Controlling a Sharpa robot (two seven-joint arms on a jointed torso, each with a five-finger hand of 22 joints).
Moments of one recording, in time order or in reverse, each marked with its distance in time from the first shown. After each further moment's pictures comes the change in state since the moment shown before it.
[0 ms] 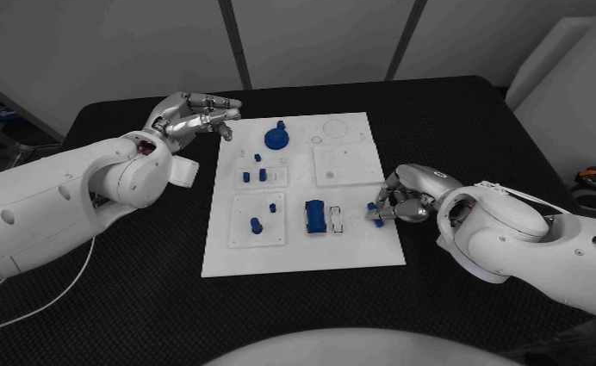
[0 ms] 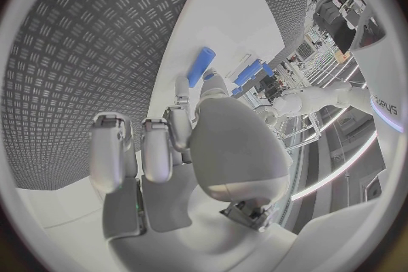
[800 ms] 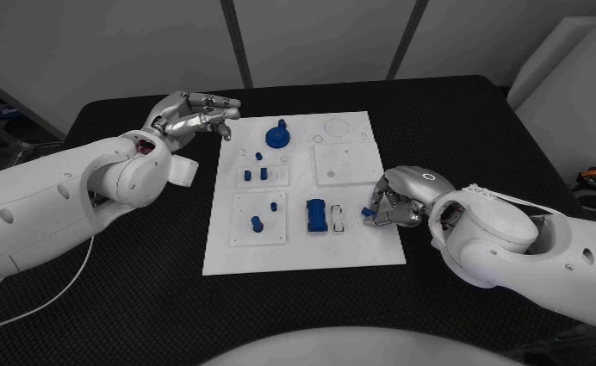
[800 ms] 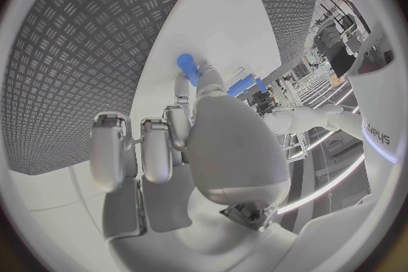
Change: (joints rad) left arm -0.002 -0.009 0.000 0.004 0.000 0.000 0.000; left_hand 0.000 0.000 0.000 0.000 0.000 0.000 0.000 0.000 0.000 0.000 0.000 0.000 0.000 0.000 0.000 0.000 -0.001 0.000 0.000 0.000 0.000 0.000; right arm -0.021 0.033 0.007 0.015 -0.163 0.042 -0.016; right_hand 0.095 -0.038 0.069 -0.083 -0.006 0.001 -0.005 0.011 0.022 -0.005 -0.009 -0.024 -0.003 0.000 -0.007 -0.004 0.000 0.000 0.000 -0.007 -0.009 0.000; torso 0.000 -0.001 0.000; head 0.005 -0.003
